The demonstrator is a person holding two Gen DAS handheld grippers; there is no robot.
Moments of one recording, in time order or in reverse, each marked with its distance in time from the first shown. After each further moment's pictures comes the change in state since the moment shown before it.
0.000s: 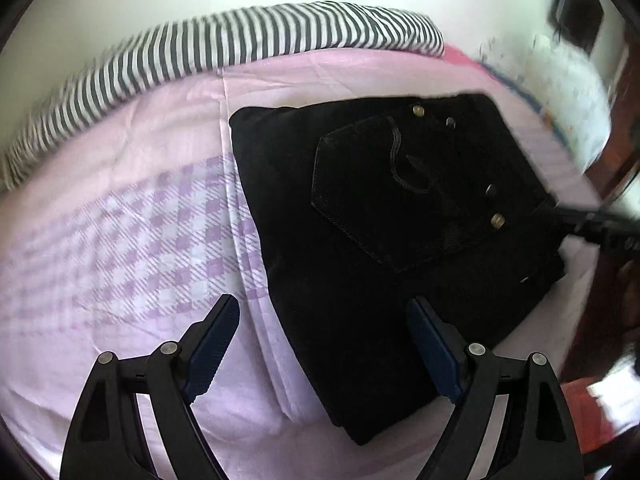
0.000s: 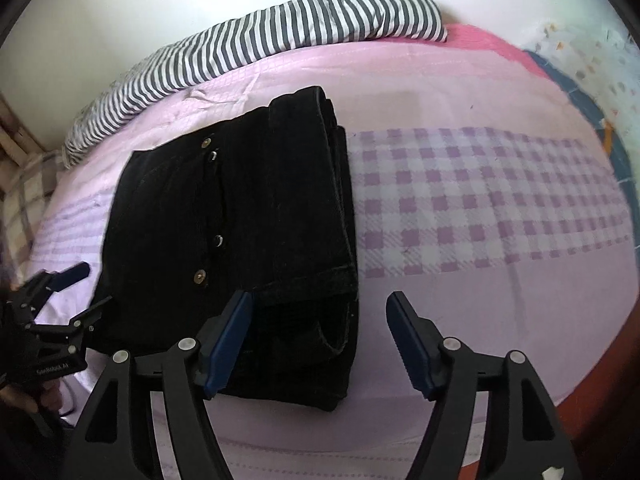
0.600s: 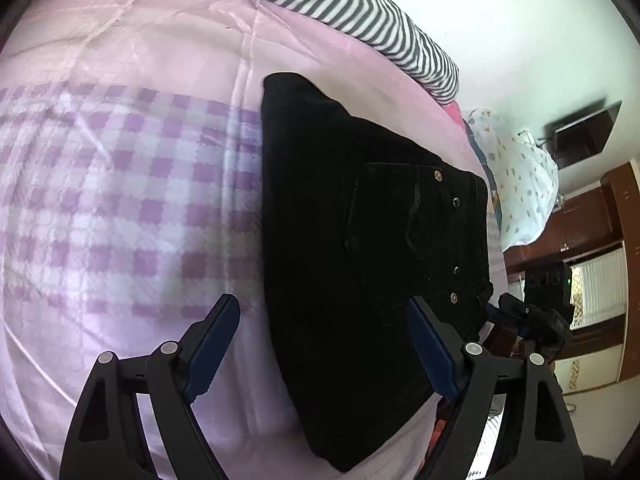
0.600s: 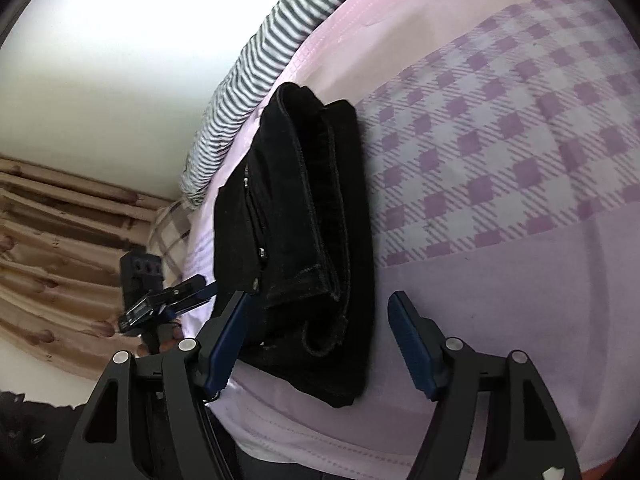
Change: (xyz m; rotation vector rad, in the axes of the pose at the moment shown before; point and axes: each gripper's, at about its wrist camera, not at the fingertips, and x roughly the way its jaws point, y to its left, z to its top) left arm 0.032 0.068 0.026 -0.362 0.121 -0.393; right arm 0.033 -0.088 0.009 0.218 0.127 0.619
